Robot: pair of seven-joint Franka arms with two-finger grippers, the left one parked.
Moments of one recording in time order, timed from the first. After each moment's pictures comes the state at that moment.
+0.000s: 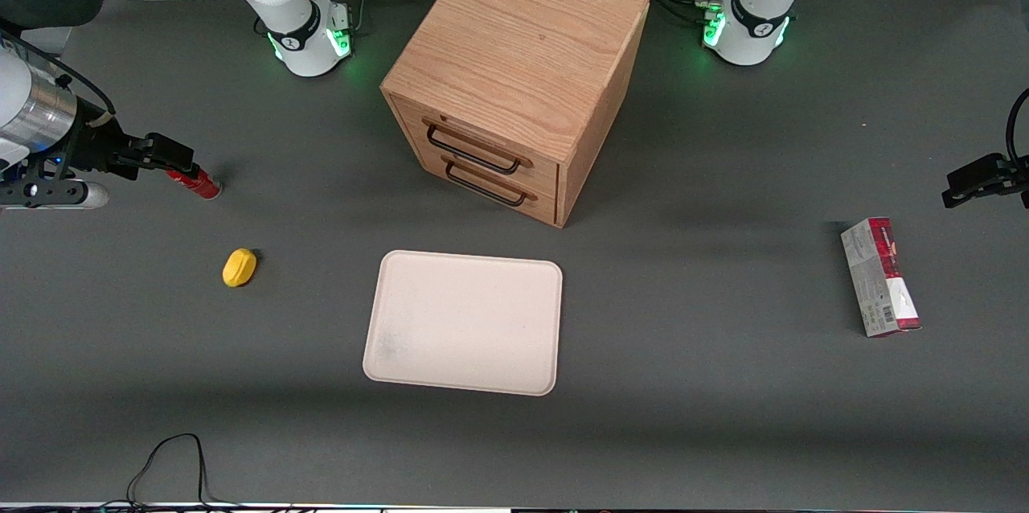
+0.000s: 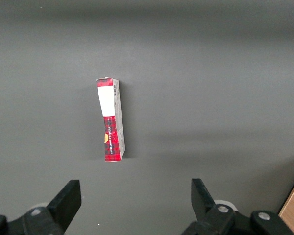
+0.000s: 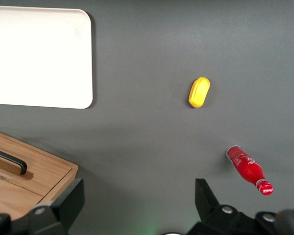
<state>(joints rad) -0.02 -0.01 0.06 -1.68 0.05 1.57 0.09</state>
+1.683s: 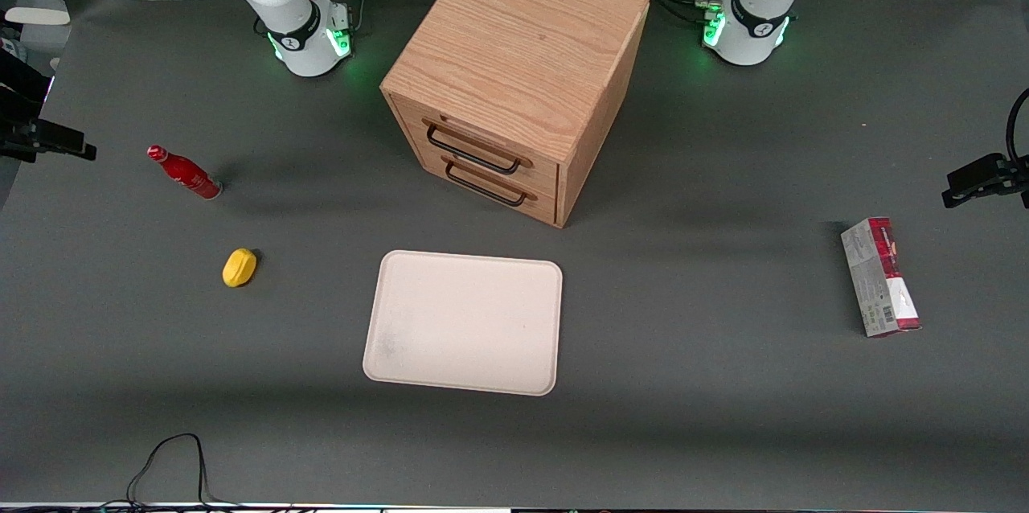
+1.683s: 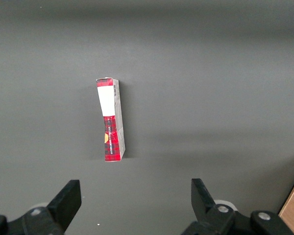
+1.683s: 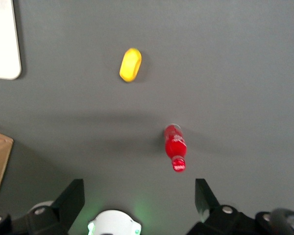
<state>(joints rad) -0.12 -0.07 -0.16 -1.77 -0.04 1.53 -0.28</state>
